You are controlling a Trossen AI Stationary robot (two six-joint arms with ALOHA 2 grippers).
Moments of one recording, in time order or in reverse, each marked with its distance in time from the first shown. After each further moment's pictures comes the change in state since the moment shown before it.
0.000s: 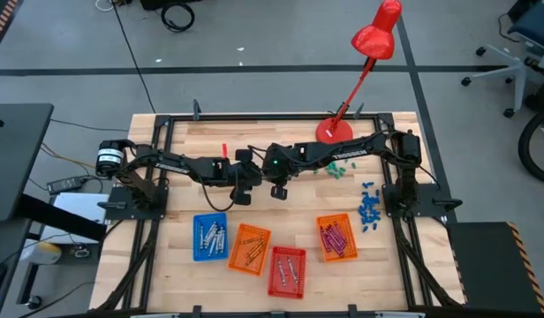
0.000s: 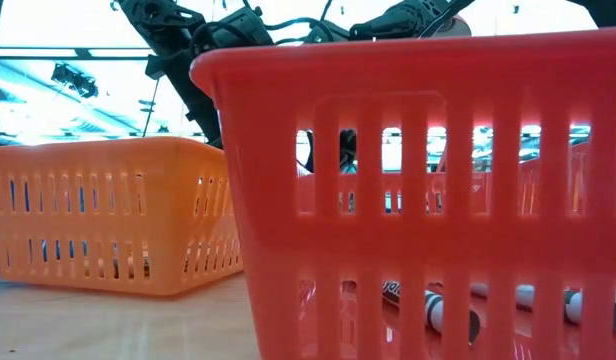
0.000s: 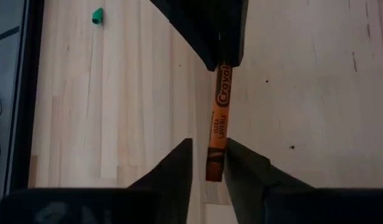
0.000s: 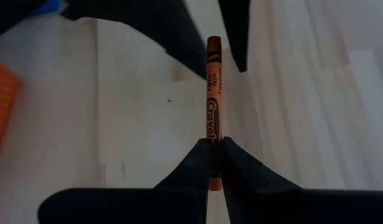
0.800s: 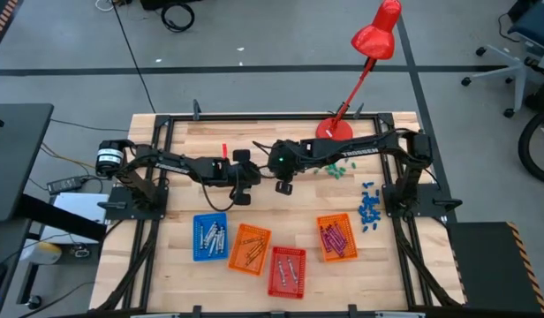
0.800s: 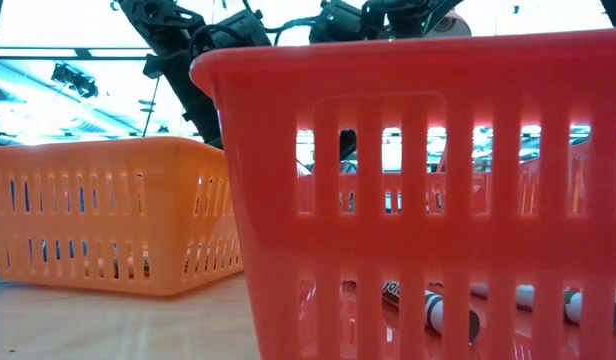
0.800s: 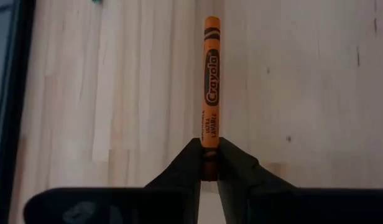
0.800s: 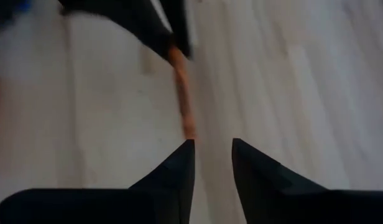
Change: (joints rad) left arm 0.001 -0.001 0.000 -0.038 -0.004 -0.072; right arm 0.009 -0.092 0.000 -0.111 0.138 0.009
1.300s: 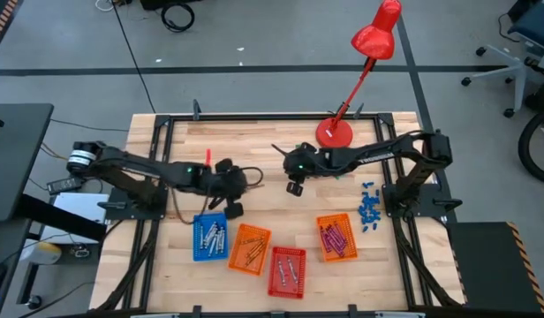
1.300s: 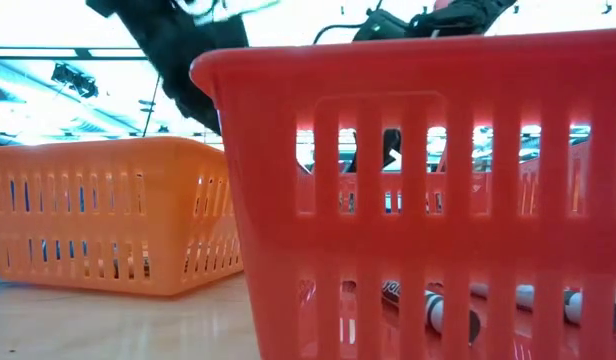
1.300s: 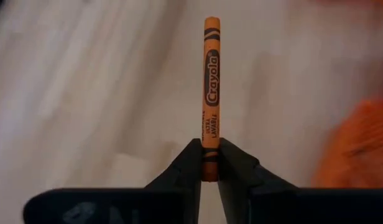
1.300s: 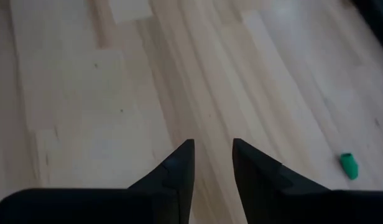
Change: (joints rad) left arm -0.172 -0.255 0.001 -0.220 0.055 -0.496; right arm 0.012 -0.159 -0.341 0.273 0.157 0.094
